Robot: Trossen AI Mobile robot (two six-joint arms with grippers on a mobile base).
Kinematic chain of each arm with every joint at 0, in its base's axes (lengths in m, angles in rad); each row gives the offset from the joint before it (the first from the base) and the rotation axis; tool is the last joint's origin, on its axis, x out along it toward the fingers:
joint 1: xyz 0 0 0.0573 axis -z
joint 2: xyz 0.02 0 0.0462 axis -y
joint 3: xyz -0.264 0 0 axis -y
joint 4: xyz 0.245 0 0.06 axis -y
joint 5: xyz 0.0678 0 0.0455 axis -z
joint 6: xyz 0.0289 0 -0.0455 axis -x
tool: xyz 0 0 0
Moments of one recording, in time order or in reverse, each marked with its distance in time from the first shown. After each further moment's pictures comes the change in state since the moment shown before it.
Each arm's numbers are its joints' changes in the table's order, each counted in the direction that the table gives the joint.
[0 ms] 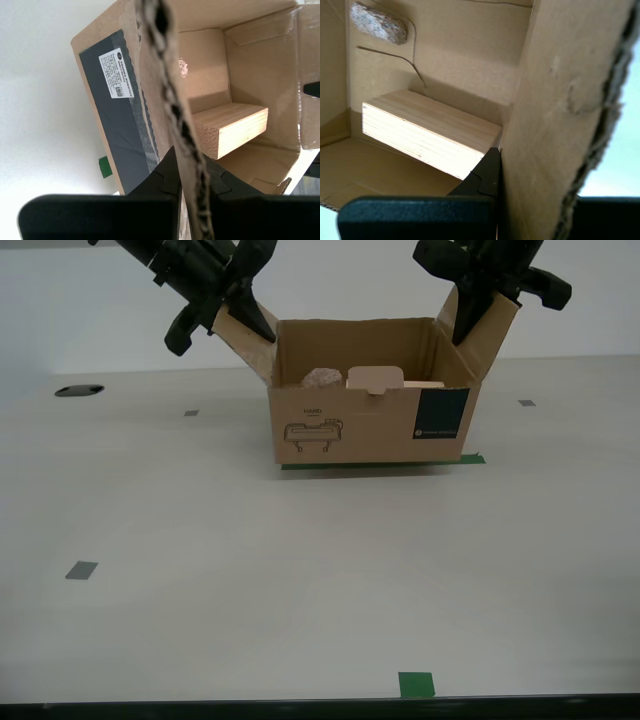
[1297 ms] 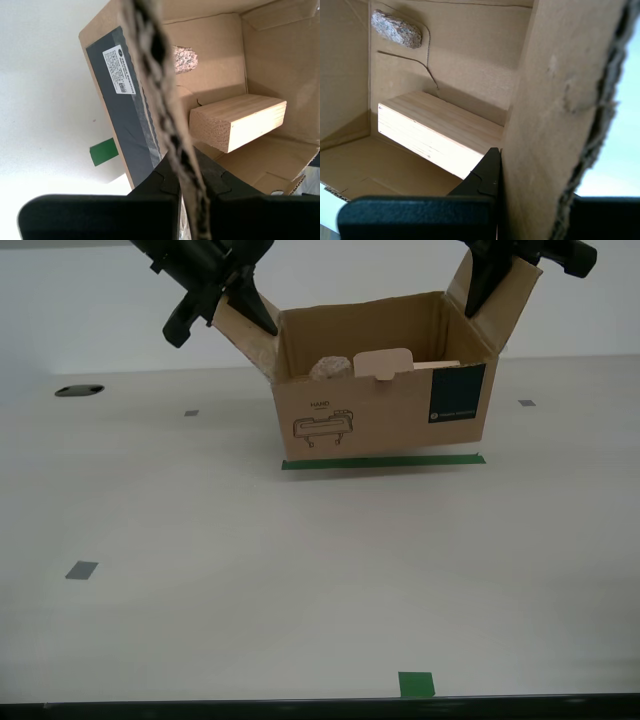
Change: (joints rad) arm 0 -0.003 0.102 0.000 -0.079 0.008 -0.004; arm 1 0.025 0.043 -0.002 -0.059 -0.003 -0.022
